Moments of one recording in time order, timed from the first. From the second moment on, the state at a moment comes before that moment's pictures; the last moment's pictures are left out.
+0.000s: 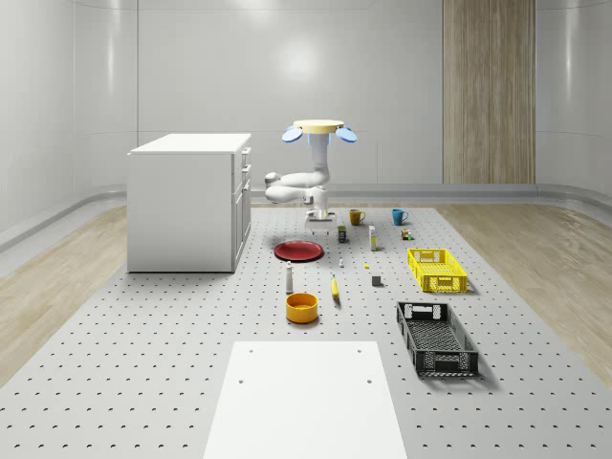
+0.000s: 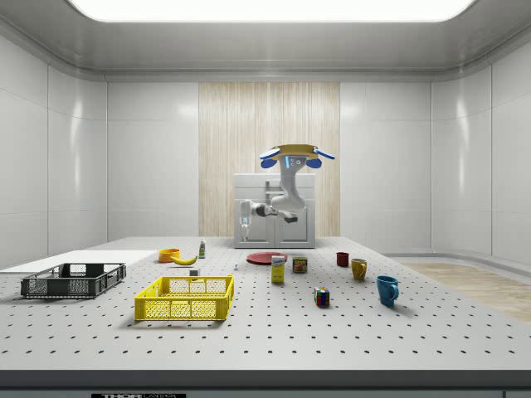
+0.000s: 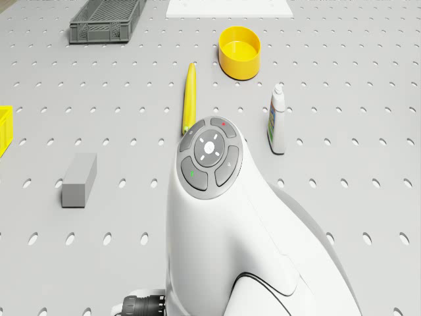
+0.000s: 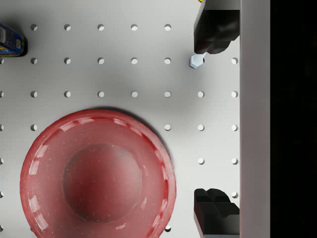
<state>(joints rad) -1.14 -1.39 1.35 -2.88 -1.83 1.45 1.67</state>
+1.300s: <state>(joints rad) -1.16 -1.45 1.36 -2.87 -1.80 1.51 1.68</state>
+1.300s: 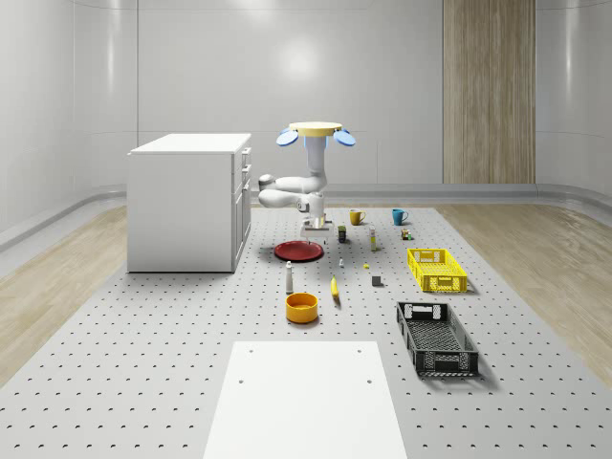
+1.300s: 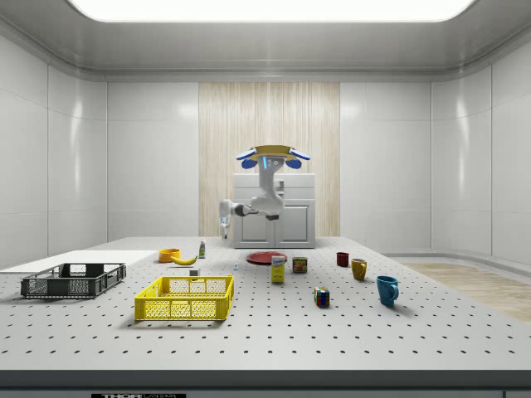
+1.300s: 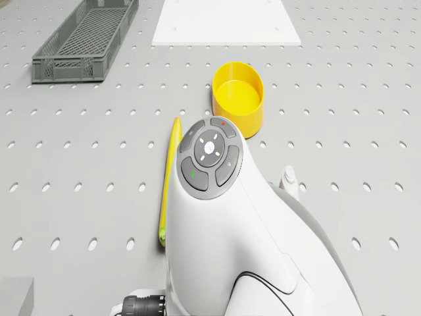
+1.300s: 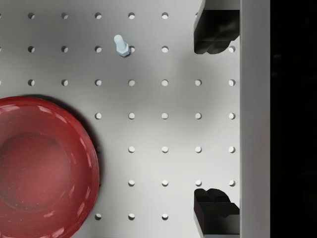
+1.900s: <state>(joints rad) -1.16 -1.48 1.37 -2.87 -1.79 1.53 1.68</state>
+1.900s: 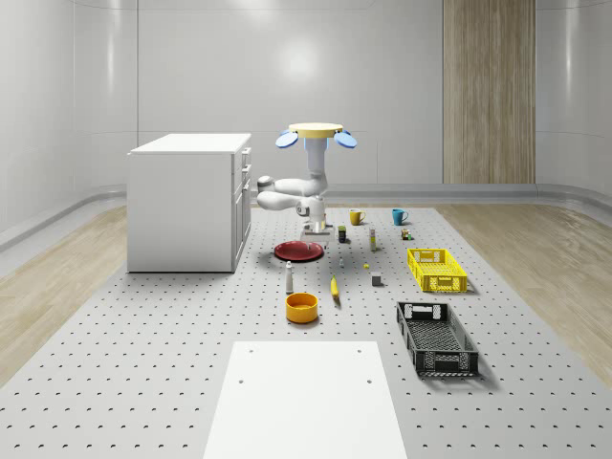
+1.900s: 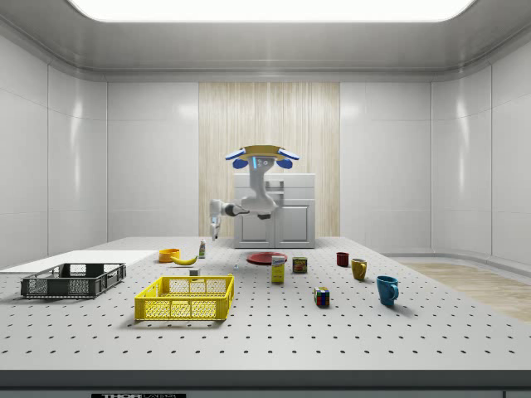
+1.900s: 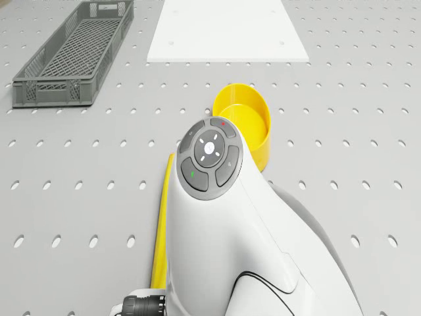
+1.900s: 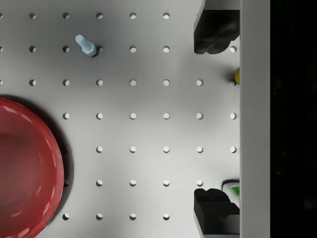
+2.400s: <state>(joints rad) -1.16 -1.49 1.37 -2.87 -1.79 1.55 1.69</state>
